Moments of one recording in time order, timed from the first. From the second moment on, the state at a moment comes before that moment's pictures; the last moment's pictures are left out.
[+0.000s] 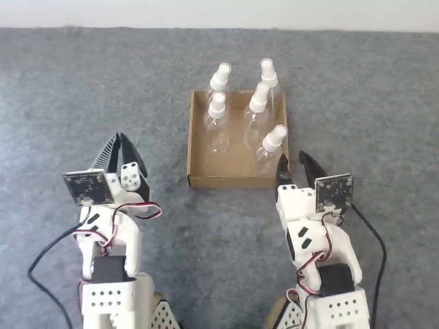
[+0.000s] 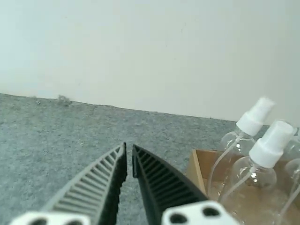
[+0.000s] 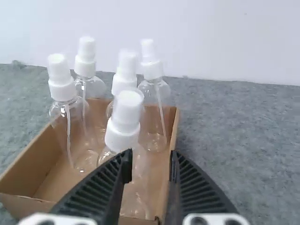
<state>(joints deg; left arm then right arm) -9.0 -91.4 94.8 18.1 10.7 -14.0 -102.9 95.1 30.3 -2.7</state>
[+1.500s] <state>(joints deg) -7.6 -91.4 97.8 24.0 17.4 -13.7 -102.9 95.3 51.2 -2.7</state>
